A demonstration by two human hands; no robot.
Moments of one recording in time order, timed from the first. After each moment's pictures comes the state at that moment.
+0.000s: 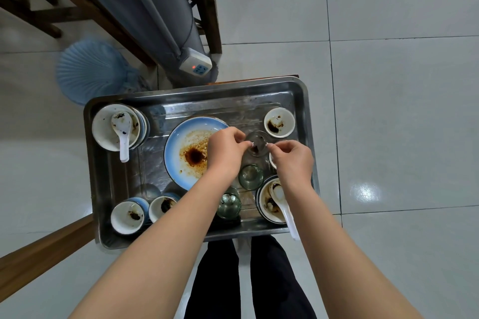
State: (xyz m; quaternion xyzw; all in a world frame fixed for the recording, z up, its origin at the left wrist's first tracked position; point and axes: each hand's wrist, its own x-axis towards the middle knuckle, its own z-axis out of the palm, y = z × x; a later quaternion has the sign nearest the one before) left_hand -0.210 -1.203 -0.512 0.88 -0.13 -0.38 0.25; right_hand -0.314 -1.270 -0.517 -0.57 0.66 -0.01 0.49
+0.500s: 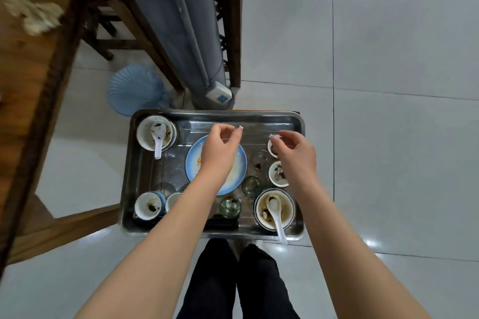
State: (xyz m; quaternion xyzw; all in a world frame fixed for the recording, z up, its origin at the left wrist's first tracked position) left_hand -0.200 -1.183 -0.414 0.82 -0.01 -0.34 0.47; right_hand -0.297 -1.287 -0.413 -0.64 0.53 -0.07 0.56
